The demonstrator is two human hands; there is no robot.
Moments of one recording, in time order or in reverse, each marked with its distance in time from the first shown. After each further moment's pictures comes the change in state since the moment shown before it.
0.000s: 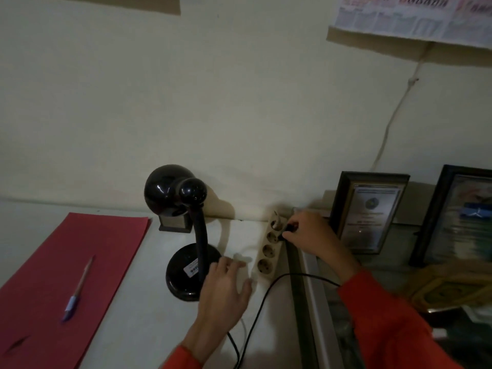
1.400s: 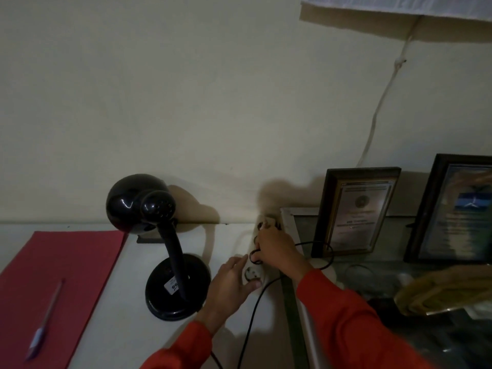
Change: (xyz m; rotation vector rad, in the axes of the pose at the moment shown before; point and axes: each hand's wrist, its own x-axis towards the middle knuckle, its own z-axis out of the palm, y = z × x) left_hand 0.062 -0.022 0.081 -0.199 -0.245 0.043; right_hand 0.038 0.005 0.067 -0.192 -0.254 0.014
